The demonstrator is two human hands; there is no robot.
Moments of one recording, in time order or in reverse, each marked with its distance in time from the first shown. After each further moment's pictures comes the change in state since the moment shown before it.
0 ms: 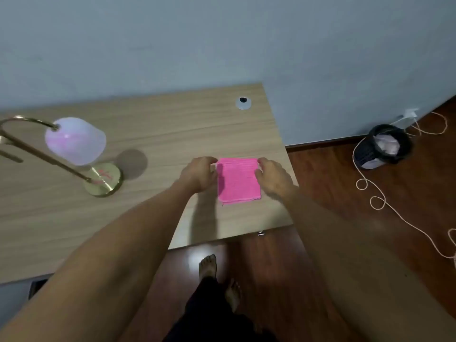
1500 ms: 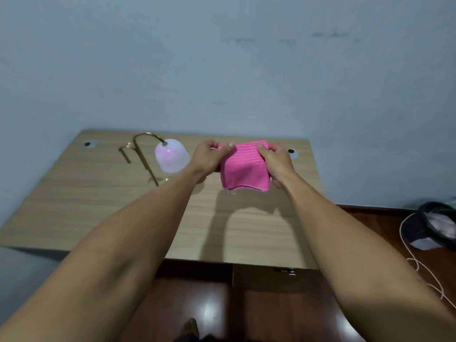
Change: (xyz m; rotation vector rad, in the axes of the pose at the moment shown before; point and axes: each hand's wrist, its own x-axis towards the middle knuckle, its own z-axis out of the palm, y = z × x) left_hand -0.090 -0.026 -0.155 -1.008 0.435 -0.082; right_hand -0.017 -0.200 -0.078 0.933 0.042 -0.118
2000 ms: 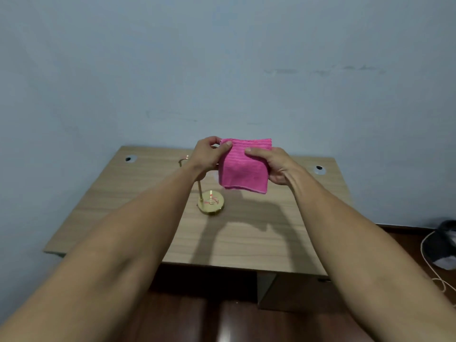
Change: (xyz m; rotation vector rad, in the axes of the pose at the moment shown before) left_hand -0.031 0.028 -0.175 0.022 -0.033 0.125; right_hand -0.062 -0.077 0.140 0.366 -0.398 0.127
